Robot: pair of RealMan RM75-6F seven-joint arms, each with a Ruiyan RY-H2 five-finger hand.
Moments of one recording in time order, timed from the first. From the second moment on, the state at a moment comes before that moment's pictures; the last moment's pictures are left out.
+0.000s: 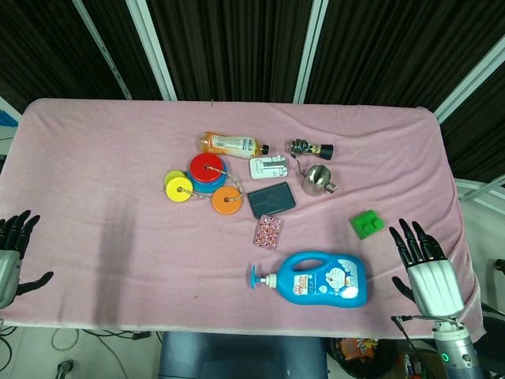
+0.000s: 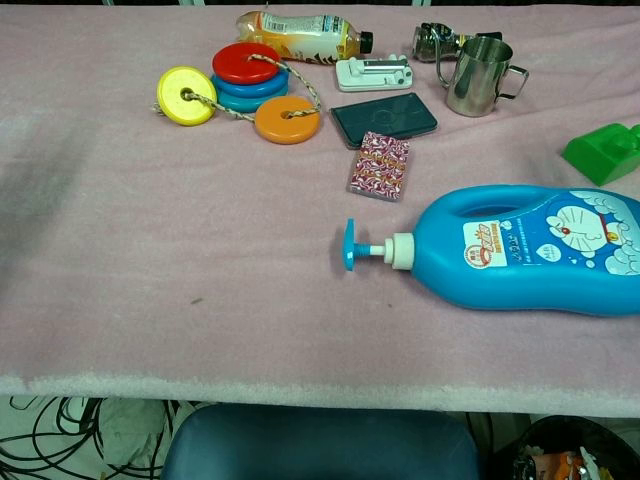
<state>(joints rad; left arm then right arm) -0.09 -1.12 -0.04 -1.61 1.49 1.49 0.07 0.18 -1.29 -0.04 -1.53 -1.65 1.69 -0.31</state>
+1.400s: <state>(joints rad) -0.10 -1.09 -0.05 -1.65 1.43 1.43 0.04 0.44 -1.34 0.25 -1.78 -1.03 1.20 -0.54</state>
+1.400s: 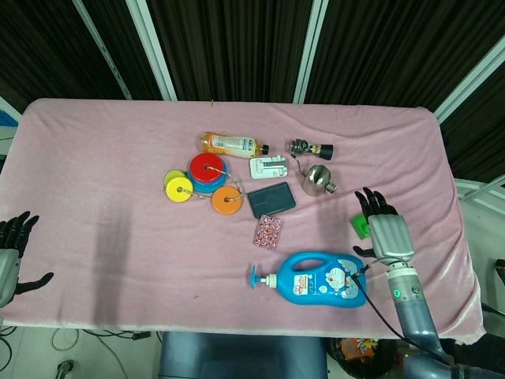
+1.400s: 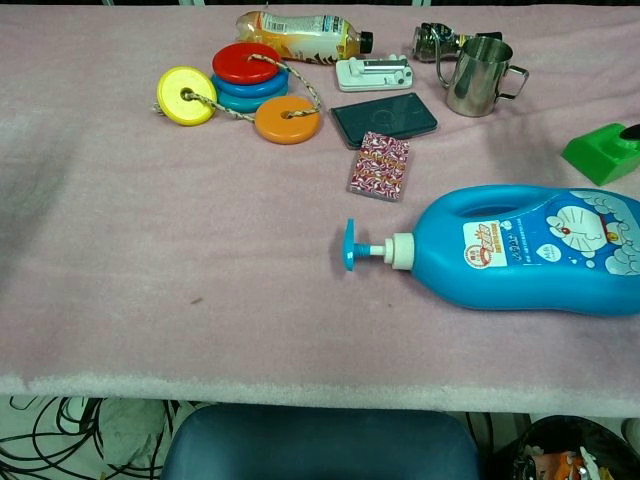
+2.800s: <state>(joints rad) -0.11 -1.08 -0.05 -1.68 1.37 1.38 0.07 0.68 -1.51 0.26 -1.40 -0.54 0.99 -0.63</state>
